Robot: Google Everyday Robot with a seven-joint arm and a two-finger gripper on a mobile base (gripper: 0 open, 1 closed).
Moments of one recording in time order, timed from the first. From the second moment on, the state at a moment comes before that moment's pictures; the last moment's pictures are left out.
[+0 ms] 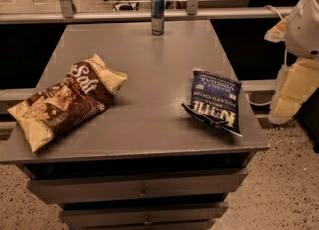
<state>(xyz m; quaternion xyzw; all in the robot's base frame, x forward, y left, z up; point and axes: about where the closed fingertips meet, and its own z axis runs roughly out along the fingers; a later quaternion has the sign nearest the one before) 0.438 -0.217 0.976 -0.60 0.78 -0.03 0.16</state>
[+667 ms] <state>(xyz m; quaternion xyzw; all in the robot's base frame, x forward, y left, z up) 0.467 -0.186 0.959 -0.61 0.77 0.01 0.20</state>
